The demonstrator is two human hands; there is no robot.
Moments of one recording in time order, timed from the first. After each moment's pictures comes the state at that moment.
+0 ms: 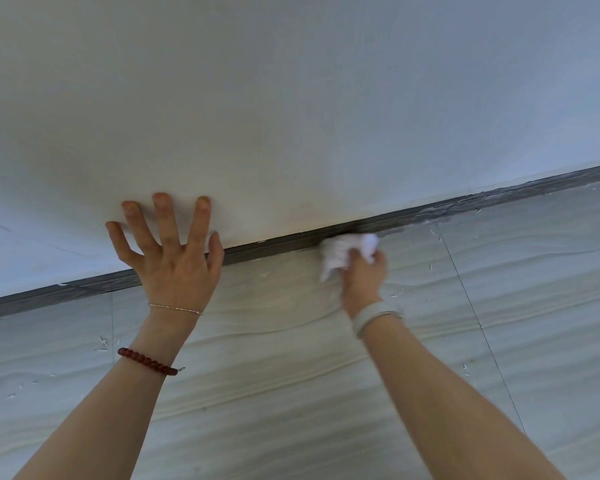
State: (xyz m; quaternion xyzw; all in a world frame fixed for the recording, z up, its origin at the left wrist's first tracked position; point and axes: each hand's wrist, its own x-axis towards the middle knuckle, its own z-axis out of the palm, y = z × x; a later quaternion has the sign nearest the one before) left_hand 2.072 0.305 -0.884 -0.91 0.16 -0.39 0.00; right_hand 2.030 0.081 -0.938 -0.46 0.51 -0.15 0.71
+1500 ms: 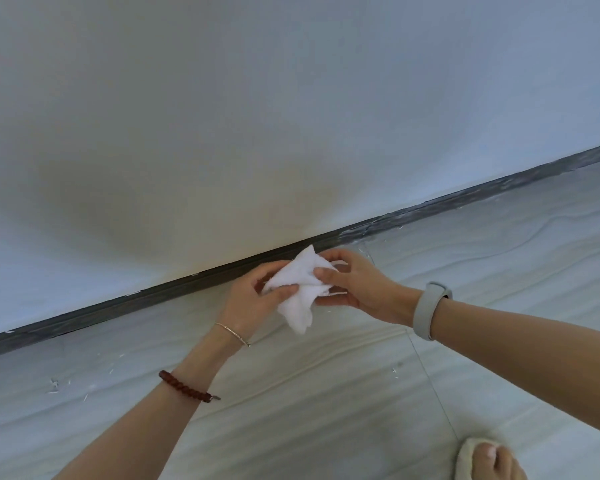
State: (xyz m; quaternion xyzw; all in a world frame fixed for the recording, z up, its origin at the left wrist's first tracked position) left_hand 2.012 0.140 -0.826 -0.76 0.03 0.25 -0.60; right_hand 1.983 -0.038 -0.802 -0.60 0.24 0.26 0.72
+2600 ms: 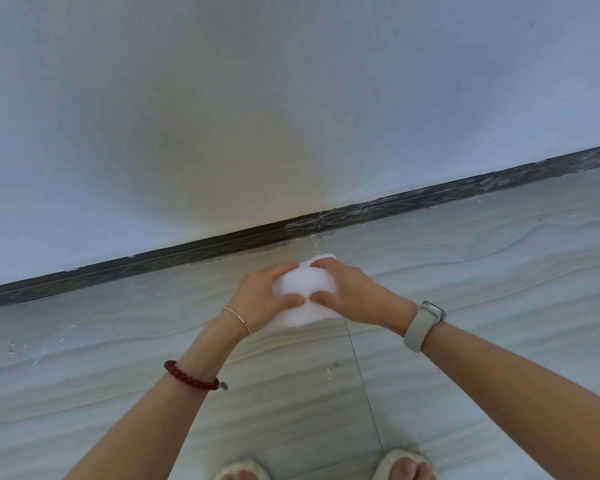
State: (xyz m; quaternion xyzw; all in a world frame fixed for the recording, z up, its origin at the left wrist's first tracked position) left_hand 1.977 0.015 -0.823 -0.89 0.10 0.29 -0.34; right_hand 1.946 -0.151 -0.815 -0.87 0.02 0.28 0.40
